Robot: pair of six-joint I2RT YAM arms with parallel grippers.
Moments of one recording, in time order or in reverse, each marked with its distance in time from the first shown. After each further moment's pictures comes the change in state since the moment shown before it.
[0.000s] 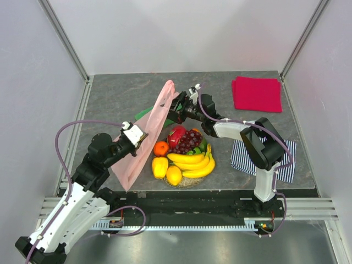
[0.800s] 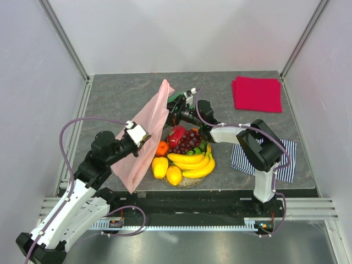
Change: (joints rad) left arm 0.000 0.037 0.000 0.001 0.050 0.000; right arm 0.064 0.001 -0.056 0.214 -0.008 0.235
